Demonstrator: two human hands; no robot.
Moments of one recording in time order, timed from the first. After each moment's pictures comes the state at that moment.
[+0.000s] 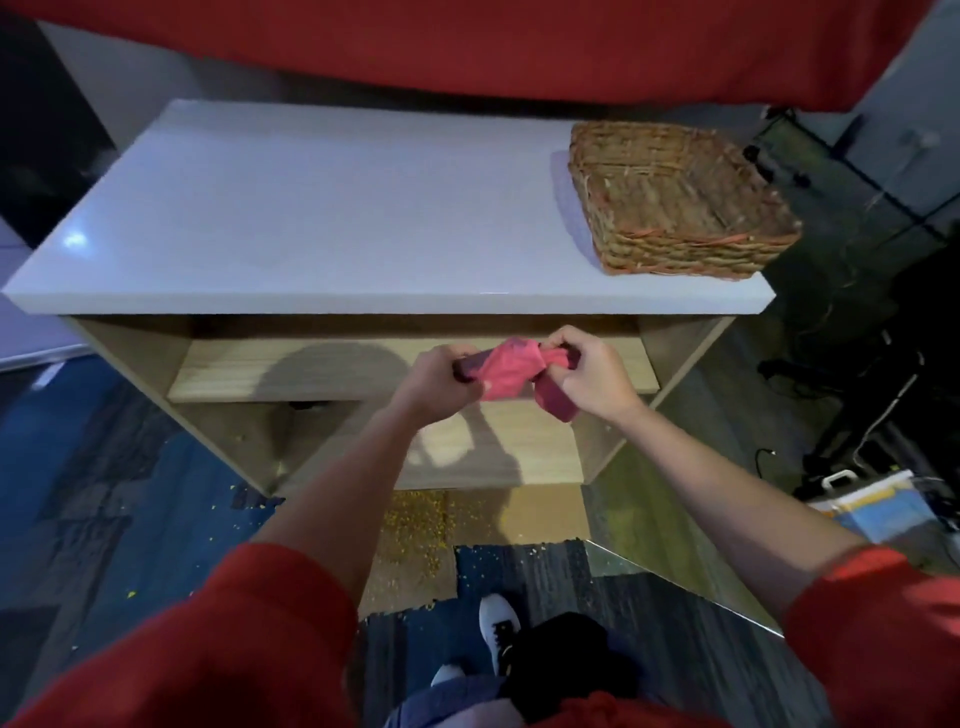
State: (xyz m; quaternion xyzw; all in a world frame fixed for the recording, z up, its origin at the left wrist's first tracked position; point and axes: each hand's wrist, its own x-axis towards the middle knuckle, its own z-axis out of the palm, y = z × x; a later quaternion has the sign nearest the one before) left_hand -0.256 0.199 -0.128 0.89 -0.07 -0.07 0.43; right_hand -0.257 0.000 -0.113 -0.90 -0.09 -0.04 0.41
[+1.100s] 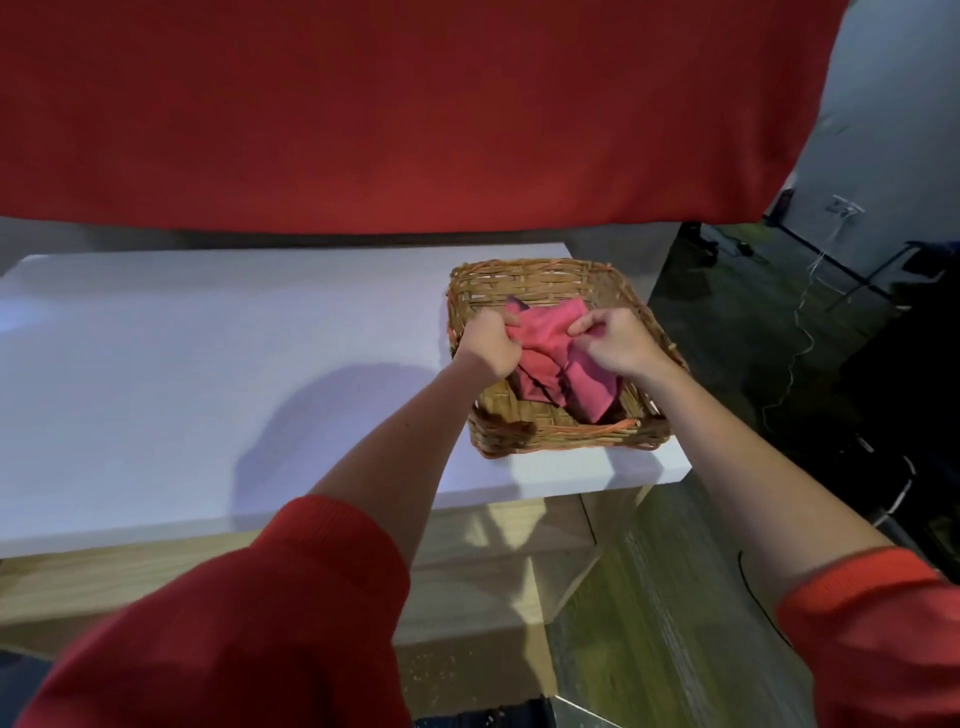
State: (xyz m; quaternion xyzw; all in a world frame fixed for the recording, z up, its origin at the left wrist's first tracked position) left_hand -0.020 -0.021 -0.020 0.89 -0.07 -0.02 0.46; right_hand -0.030 -0.181 -0.010 -0.92 0.04 -0.04 0.38
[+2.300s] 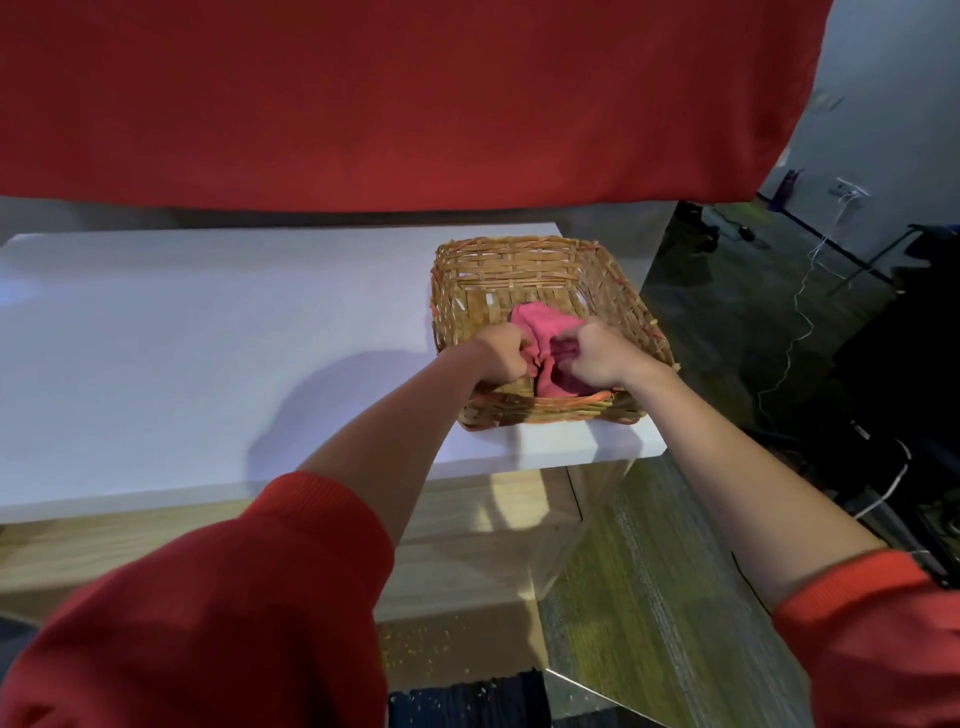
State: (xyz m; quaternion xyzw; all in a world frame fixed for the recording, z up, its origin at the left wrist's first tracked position) left_hand -0.032 -0.043 -0.025 0.94 -0.19 -0.18 0.21; right_hand -0.048 -0.192 -0.028 -0.98 -0.03 0.09 0.18
